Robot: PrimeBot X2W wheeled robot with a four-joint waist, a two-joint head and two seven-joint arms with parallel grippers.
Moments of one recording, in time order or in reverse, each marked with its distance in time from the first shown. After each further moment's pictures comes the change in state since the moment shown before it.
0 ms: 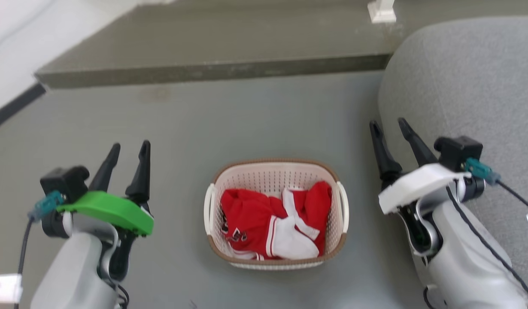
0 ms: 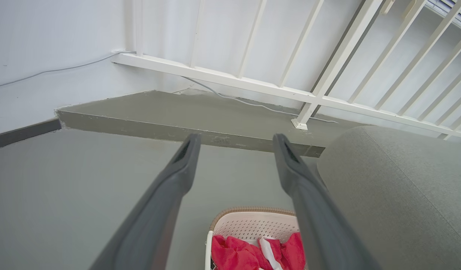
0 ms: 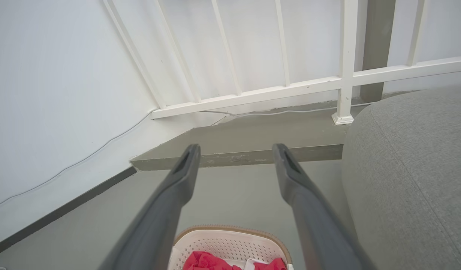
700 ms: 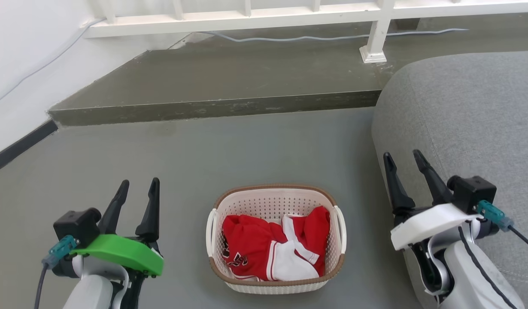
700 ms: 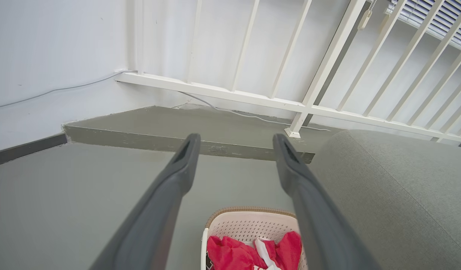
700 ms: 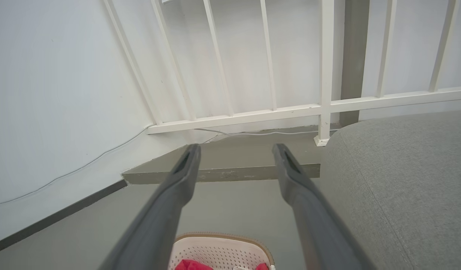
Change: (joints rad) left arm 0.220 -0.054 0.094 -0.153 0.131 0.009 0.000; right arm 0.225 0.002 -0.086 -0.192 -0.105 -0.023 0.000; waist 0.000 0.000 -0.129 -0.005
